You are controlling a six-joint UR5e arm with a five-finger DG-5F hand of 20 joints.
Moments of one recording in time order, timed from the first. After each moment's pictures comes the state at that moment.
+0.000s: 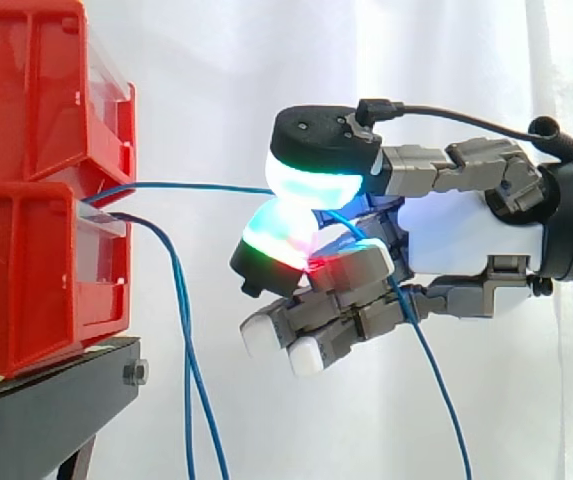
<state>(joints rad) 0.12 -2.28 -1.16 -2.79 -1.27 -0.28</state>
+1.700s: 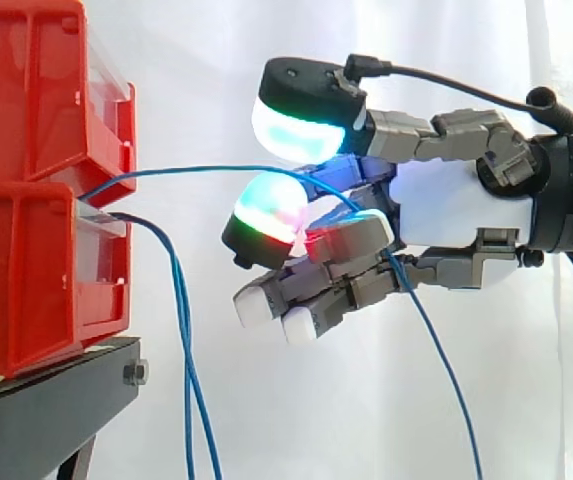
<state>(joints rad) 0.13 -2.28 -1.13 -2.79 -1.24 -0.36</state>
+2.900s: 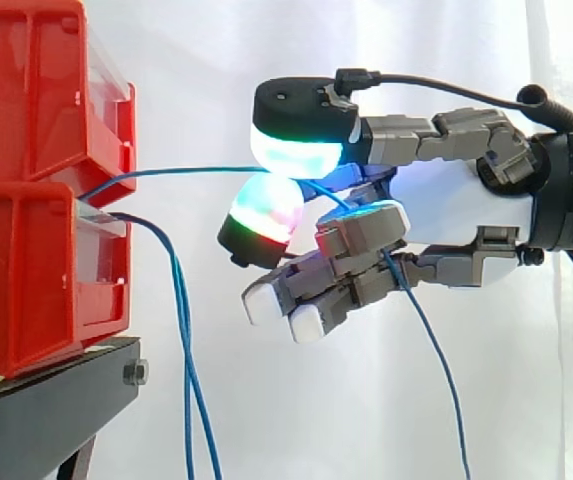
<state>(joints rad) 0.13 -2.28 -1.13 -2.79 -1.24 -0.36</state>
